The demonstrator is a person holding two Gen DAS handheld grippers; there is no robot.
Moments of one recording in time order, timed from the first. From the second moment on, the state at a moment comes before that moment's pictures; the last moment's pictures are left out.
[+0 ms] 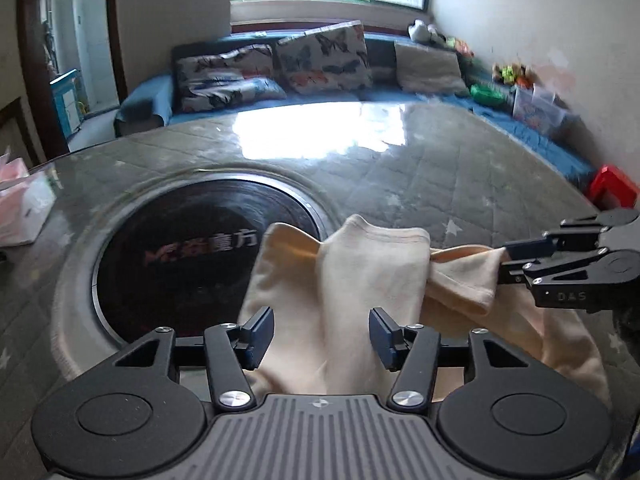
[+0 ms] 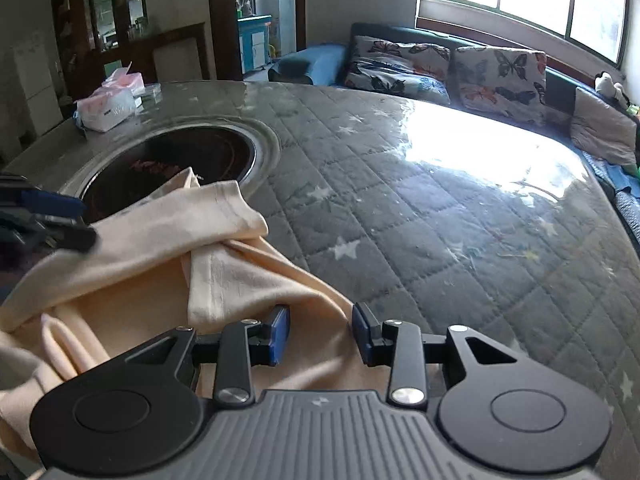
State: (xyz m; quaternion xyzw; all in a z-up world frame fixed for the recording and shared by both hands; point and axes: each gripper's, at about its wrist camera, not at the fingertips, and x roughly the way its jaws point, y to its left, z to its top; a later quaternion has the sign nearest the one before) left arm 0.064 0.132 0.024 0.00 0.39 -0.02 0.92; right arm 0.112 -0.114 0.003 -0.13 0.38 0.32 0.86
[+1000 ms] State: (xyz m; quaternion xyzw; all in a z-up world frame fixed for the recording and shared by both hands) left arm -0.029 0.243 0.042 -0.11 0.32 0.12 0.93; right arm 0.073 -0.197 0.044 -0.08 0.31 0.20 0.93
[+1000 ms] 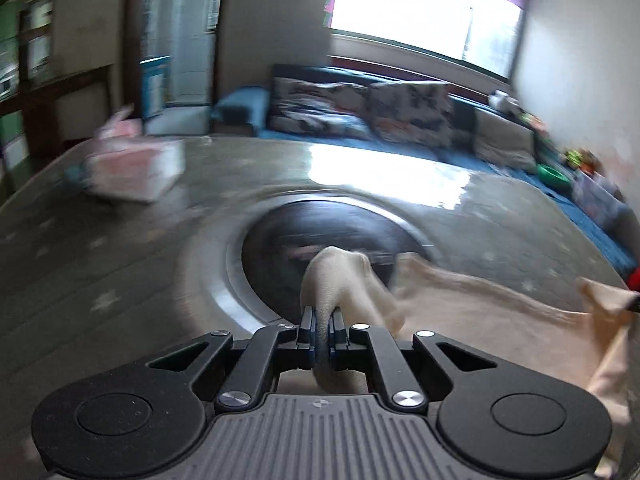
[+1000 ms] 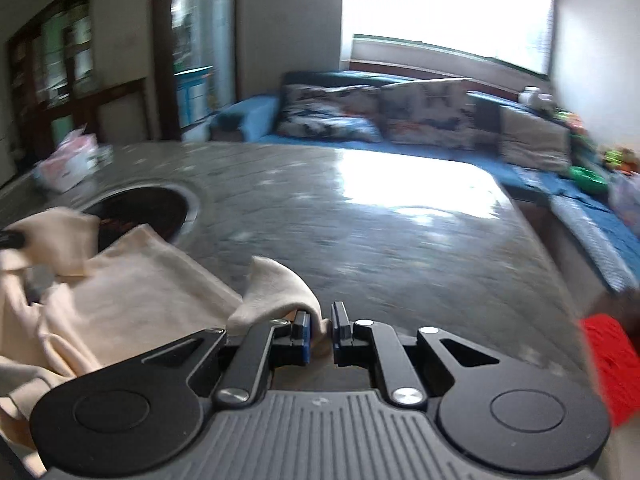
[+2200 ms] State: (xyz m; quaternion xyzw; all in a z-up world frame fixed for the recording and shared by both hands) left arm 0.036 0.184 0.037 -0.01 0.35 0.05 0.93; right arm 0.066 -0.261 -0.008 -0.01 0.36 0.10 0.93
